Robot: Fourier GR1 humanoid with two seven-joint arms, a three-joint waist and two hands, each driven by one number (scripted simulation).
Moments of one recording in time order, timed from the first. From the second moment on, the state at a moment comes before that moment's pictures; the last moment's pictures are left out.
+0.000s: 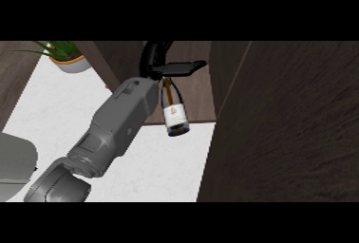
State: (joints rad) left arm -1.20 0.01 -0.06 -0.20 0.49 0.14 -0.61; right arm 0.37 -0.52 0.56 -2.51 -0.03 -0.37 0.05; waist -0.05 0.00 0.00
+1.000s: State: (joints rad) left arm -0.82 0.00 -0.28 -0.67 0.62 0.08 -0.50; right arm 0.41 -0.55 0.52 -2.52 -0.02 -0.40 0.04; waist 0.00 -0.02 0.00
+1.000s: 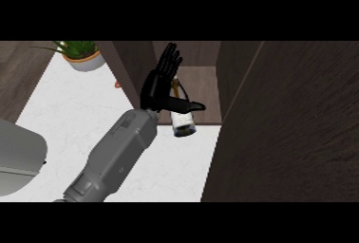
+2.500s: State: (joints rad) left arm -0.04 0.26 -0.38 -1.50 0.65 0.04 -0.45; right arm 0.41 -0.70 0.57 -2.52 -0.03 -0.22 0.02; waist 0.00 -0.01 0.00
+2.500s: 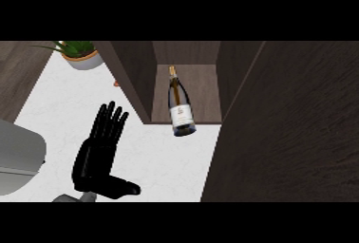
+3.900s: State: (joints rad) left arm 0.12 0.55 -0.08 -1.56 0.82 -0.24 -0.43; right arm 0.24 -0.69 0.69 -2.51 -0.03 -0.08 0.13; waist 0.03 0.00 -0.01
